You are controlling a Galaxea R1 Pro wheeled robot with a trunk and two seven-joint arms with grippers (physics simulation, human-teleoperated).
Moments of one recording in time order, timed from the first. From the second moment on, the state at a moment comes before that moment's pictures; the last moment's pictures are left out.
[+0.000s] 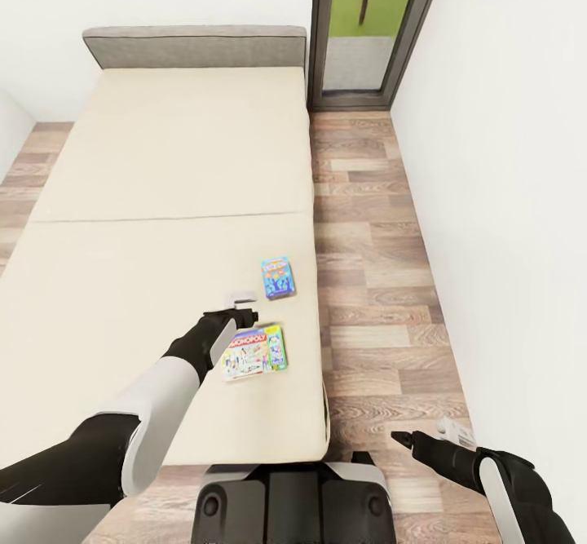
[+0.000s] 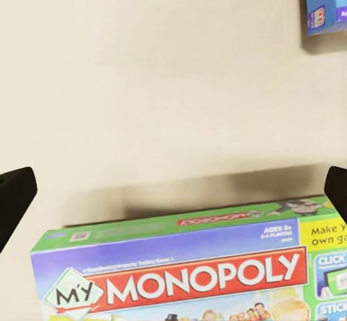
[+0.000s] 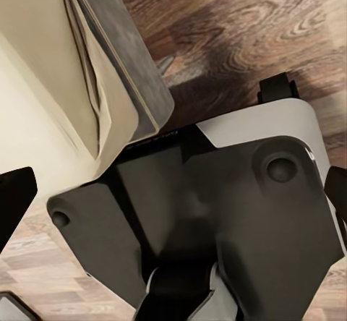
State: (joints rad) left arm -1.07 -0.15 0.02 -0.39 0.07 0.36 0.16; right arm -0.22 -0.04 -0.31 -1.34 -0.29 0.94 0.25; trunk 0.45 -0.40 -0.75
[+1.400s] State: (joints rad) left arm -1.07 -0.16 0.02 -0.44 0.07 0.36 0.16; right arm -0.22 -0.04 -0.32 -1.33 -0.29 0.93 0.25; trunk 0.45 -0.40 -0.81
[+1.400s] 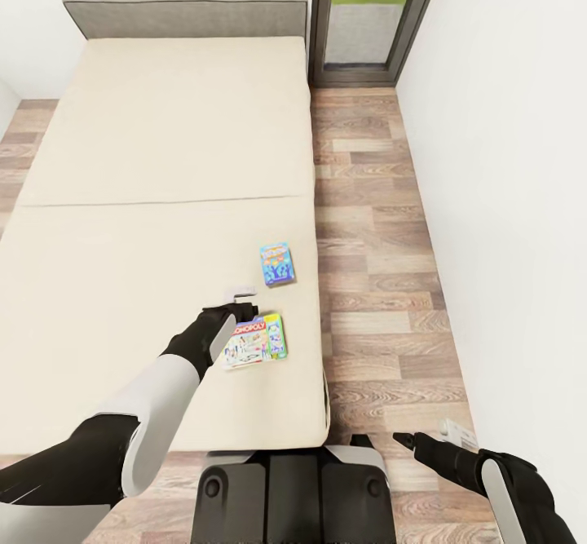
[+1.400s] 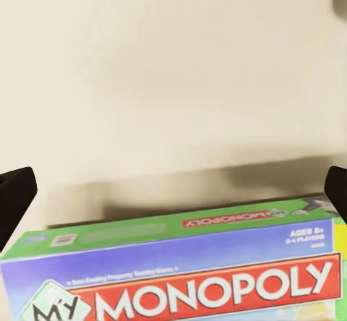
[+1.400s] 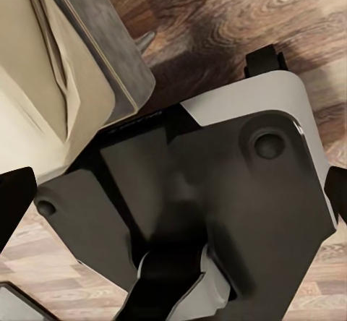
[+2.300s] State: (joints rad) left arm -1.07 -0.16 -0.02 -0.44 0.07 0.36 0.16; right arm -0.22 -0.04 -0.32 -1.28 -0.27 0.93 0.25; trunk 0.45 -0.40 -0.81
